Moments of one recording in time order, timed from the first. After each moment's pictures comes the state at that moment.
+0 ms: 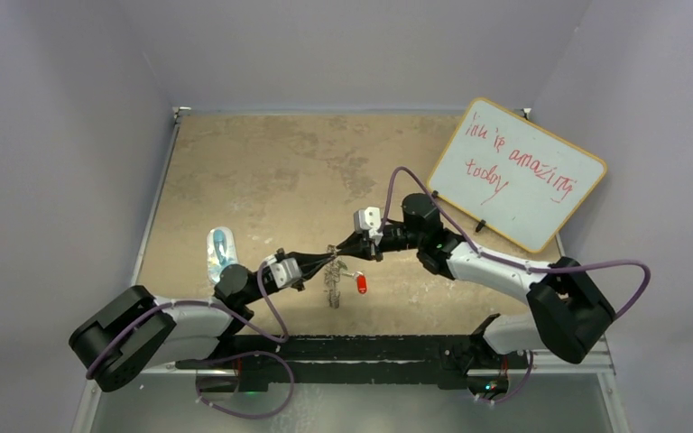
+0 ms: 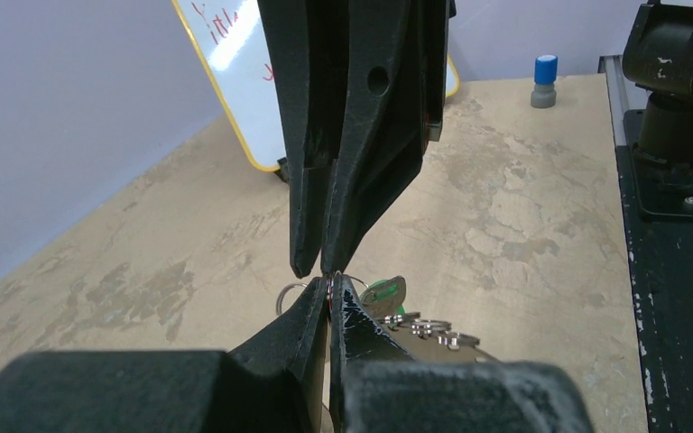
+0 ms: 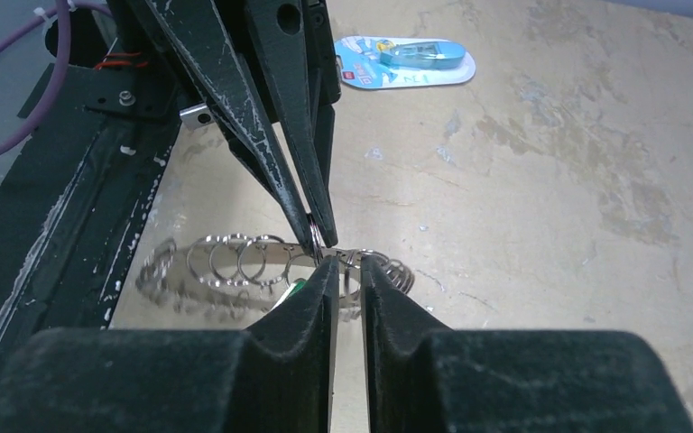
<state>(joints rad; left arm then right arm) -0.73 1.15 0.02 1.36 0.44 0.14 0.71 1.34 0.65 0.41 -0.89 -0.36</state>
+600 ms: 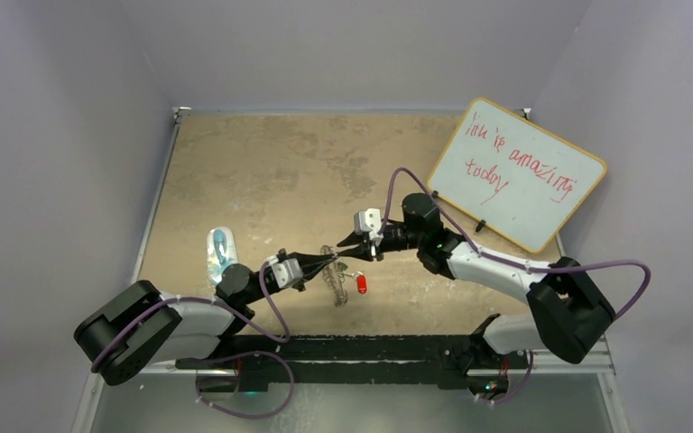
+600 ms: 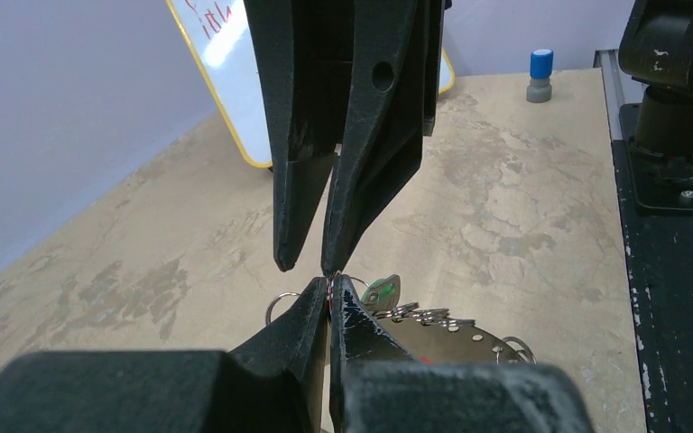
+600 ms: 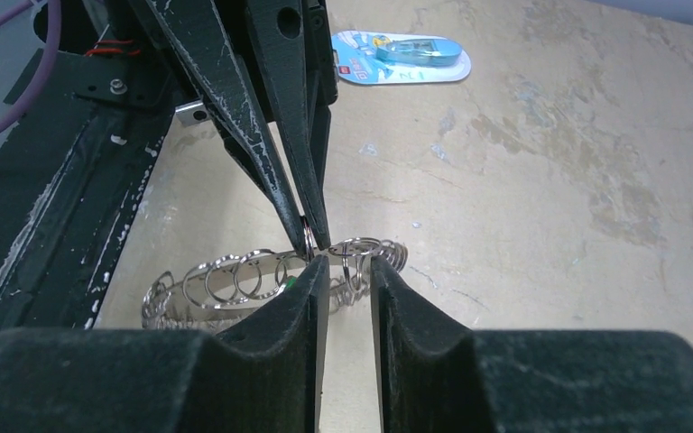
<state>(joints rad) -0.73 1.20 0.02 1.39 0.45 0.14 0.71 1.35 0.65 0.41 -0.90 -0.40</state>
